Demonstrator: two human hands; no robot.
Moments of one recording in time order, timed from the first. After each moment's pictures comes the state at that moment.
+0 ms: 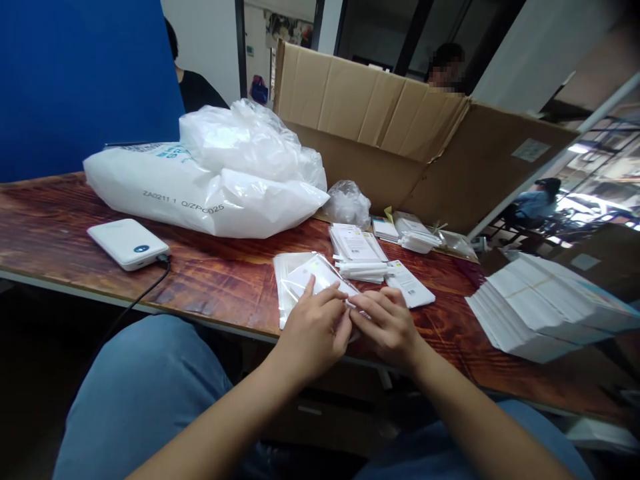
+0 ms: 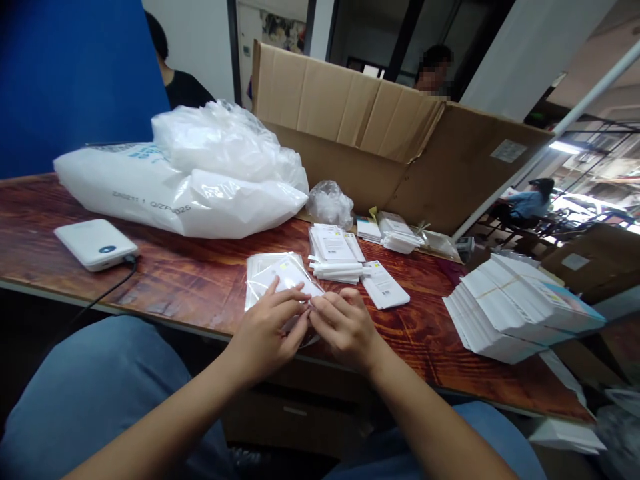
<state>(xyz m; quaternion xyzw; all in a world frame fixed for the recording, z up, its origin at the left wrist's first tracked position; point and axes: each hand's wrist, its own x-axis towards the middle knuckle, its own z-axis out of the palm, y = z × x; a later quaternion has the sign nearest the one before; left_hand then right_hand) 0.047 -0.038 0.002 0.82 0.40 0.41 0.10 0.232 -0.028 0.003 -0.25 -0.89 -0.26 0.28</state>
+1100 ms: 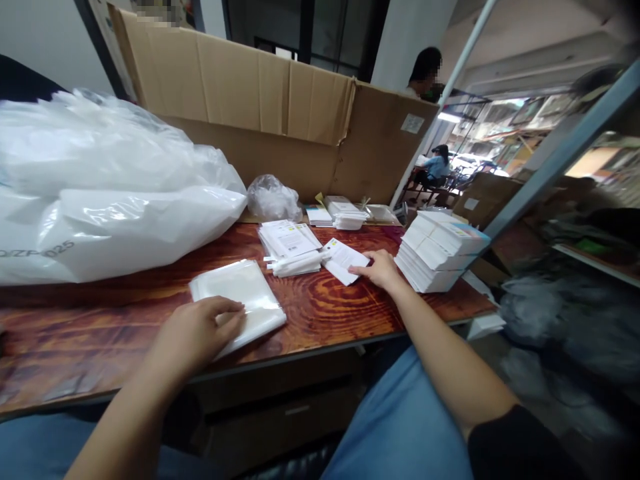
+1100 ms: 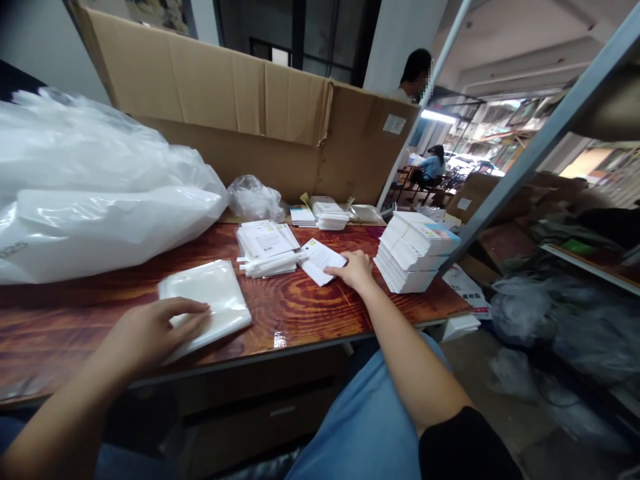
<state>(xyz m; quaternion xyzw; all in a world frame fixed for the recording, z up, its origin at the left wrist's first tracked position) 0.009 0.020 0.008 0.80 0.57 0.12 0.15 0.395 0.019 -0.014 -0.79 -0.53 0.03 0.29</state>
